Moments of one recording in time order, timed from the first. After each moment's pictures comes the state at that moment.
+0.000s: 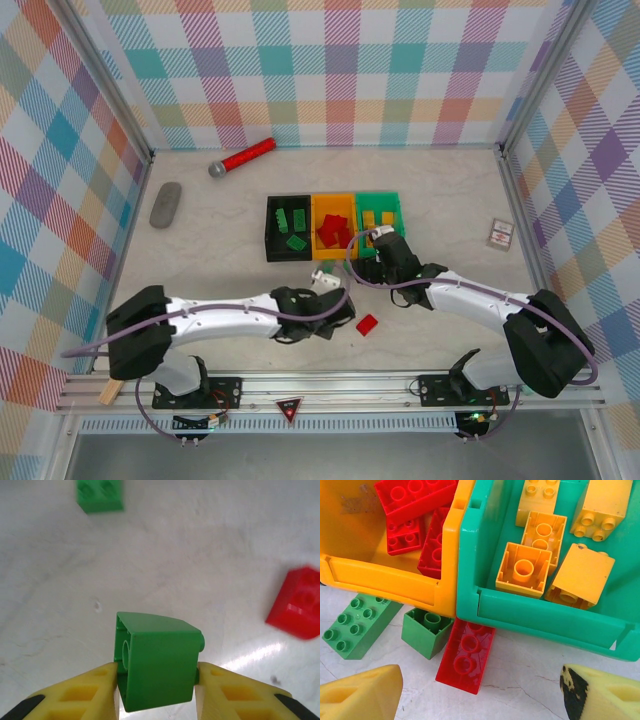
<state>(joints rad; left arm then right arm) -1.19 1.49 0.95 -0.63 -0.38 -0.77 0.68 1.35 0.66 -0.11 0.19 0.33</state>
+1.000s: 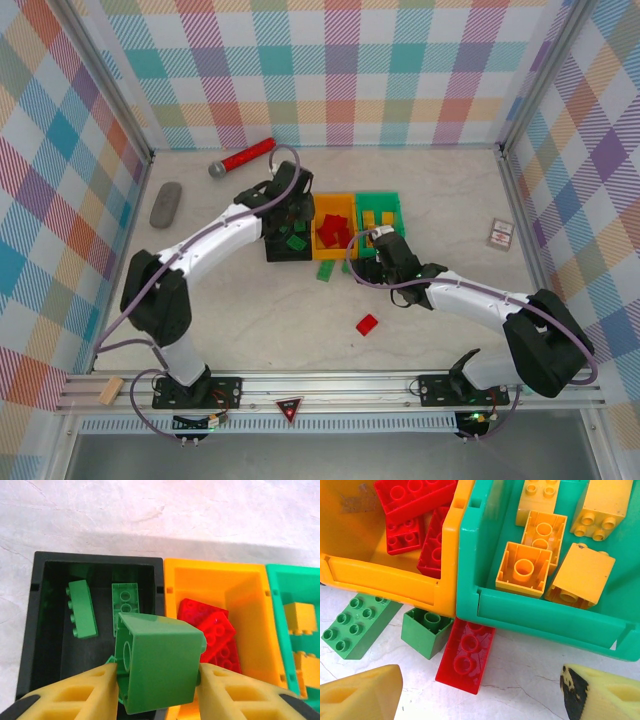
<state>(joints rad) -0.58 1.74 1.46 -0.58 -0.23 -0.58 0.68 1.35 0.66 -0.11 0.19 0.33</state>
